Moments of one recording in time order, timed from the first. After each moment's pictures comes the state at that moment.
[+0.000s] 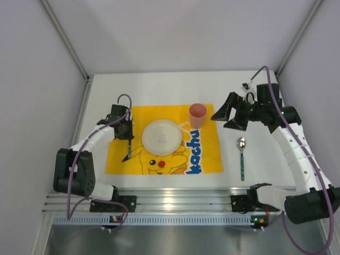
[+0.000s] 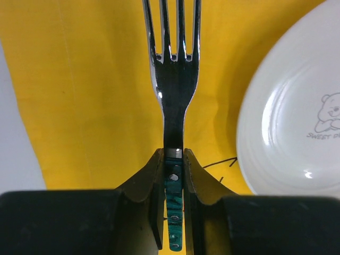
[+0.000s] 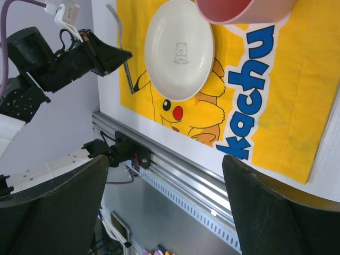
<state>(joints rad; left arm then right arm) -0.16 1.42 0.86 -0.45 0.02 -0.18 0.18 1.16 1.25 -0.87 -0.61 0.59</state>
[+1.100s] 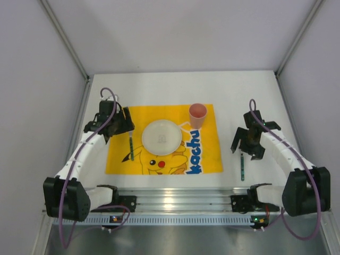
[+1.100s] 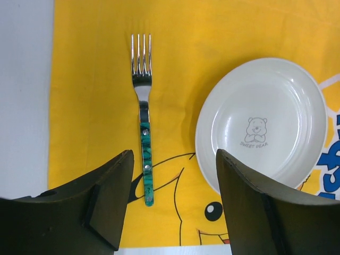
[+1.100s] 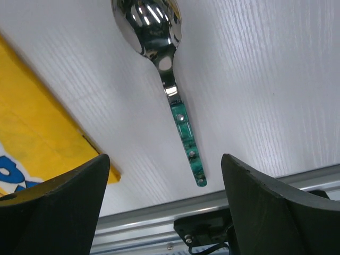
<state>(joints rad) -0.13 1.19 0.93 -0.52 0.00 -0.37 0.14 1.20 0.82 -0.94 0.09 0.54</state>
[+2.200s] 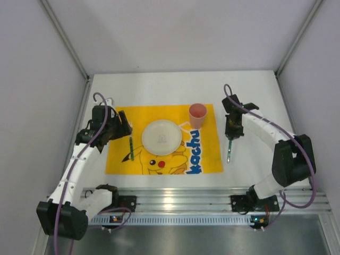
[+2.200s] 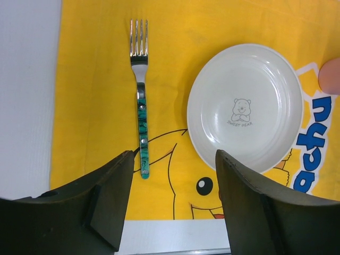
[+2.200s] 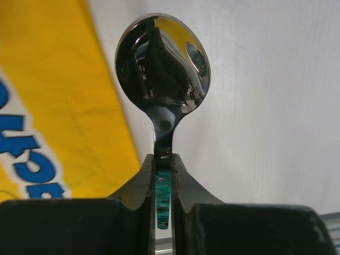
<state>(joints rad) -0.14 1.01 0.93 -0.68 0.01 -0.40 0.32 1.55 1.09 -0.88 0.23 0.47</state>
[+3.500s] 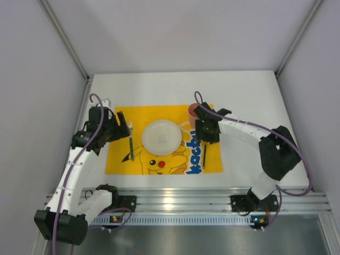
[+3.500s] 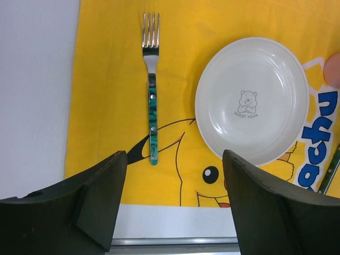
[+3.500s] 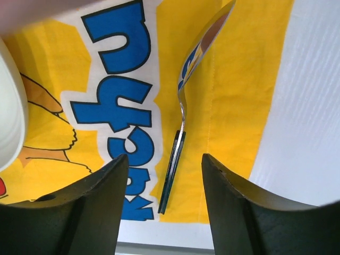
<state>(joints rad) -0.14 0.96 0.97 -0.79 -0.02 -0.40 0.65 1.69 1.17 -0.74 0.13 0.60</state>
